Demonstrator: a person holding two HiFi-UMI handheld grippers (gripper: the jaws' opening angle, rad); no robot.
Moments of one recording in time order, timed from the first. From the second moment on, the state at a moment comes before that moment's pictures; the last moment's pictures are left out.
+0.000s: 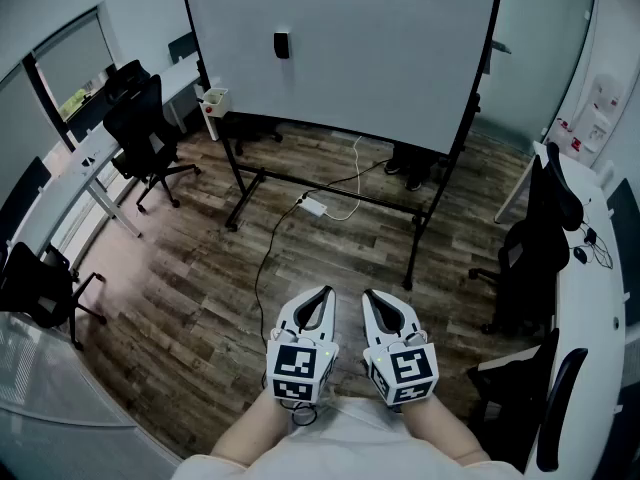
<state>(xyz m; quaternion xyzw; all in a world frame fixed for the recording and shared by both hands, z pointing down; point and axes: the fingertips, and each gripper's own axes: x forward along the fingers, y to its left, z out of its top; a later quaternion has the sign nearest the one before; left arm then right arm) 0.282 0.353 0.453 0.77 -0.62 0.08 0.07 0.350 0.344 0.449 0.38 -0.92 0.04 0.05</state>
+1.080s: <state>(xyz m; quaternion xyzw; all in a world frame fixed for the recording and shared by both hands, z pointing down) 0.219 0.295 0.472 0.78 -0.62 0.08 0.08 0.288 0.286 0.472 0.38 -0.92 0.06 0.07</state>
